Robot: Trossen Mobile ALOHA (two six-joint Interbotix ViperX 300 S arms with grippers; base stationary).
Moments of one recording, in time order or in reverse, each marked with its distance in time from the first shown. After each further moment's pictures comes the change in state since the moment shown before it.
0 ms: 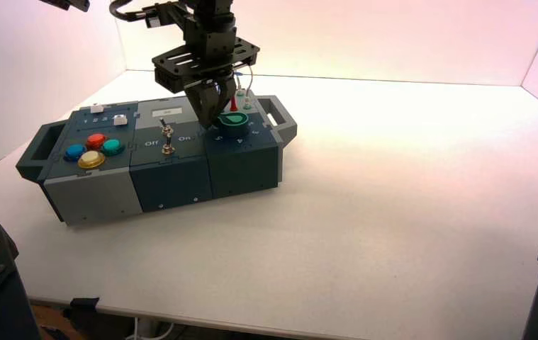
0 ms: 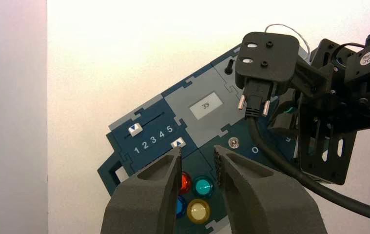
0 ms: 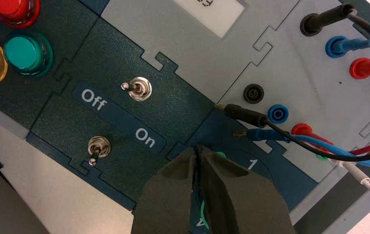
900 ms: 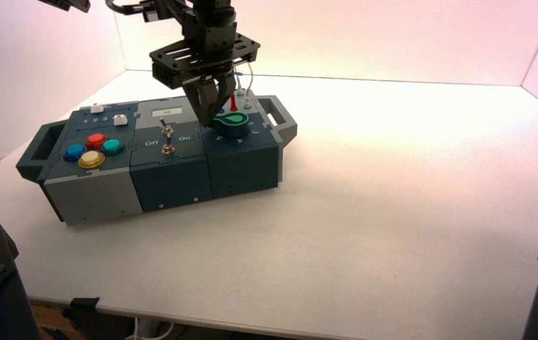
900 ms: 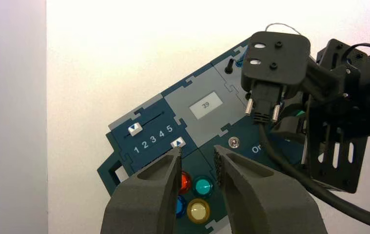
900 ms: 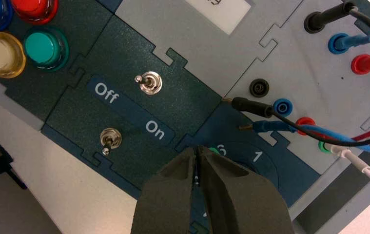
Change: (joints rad) left arm -0.002 0.005 -0.002 -0.002 0.000 0.002; right arm 0.011 -0.025 0.018 0.008 -0.002 0.000
